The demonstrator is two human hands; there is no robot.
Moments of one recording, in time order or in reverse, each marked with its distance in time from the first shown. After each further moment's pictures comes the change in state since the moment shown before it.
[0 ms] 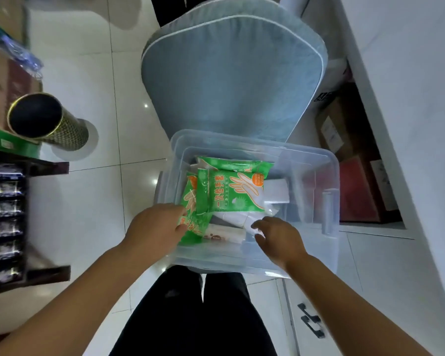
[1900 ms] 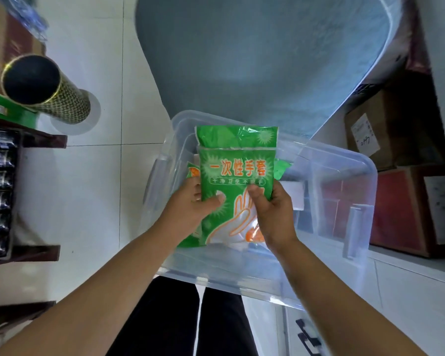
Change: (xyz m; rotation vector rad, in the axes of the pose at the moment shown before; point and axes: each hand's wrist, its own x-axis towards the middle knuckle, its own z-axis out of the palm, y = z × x) left_hand 0.081 0.024 0.064 -1.173 0.078 -0.284; right_hand 0.092 -0.018 0.021 1.302 0.313 0.034
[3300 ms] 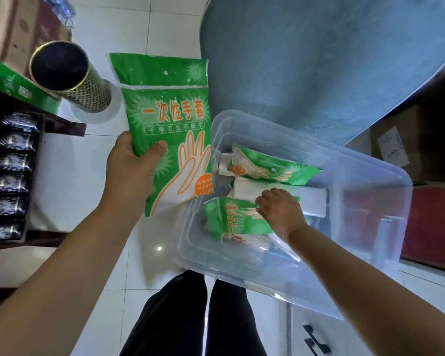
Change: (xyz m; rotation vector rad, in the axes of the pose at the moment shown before) left_hand -0.005 0.015 -0.136 -0.284 0.538 0.236; right_hand 0.032 0.037 0.024 -1.532 -0.503 -0.694
